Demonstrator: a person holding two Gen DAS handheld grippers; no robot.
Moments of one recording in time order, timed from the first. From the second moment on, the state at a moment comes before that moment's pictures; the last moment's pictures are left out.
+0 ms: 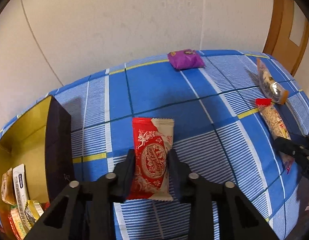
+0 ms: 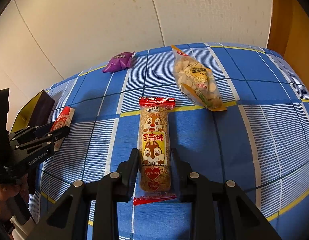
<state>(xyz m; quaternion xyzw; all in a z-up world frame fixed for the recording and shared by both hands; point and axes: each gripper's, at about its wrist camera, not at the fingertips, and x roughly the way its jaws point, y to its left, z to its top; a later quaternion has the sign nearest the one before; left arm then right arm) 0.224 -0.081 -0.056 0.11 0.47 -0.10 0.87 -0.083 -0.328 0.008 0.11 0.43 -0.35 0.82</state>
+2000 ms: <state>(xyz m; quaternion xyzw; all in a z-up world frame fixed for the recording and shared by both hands) 0.227 0.163 -0.048 -0.10 0.50 0.02 0.86 -0.082 -0.326 0.007 0.08 0.43 -0.36 0.82</state>
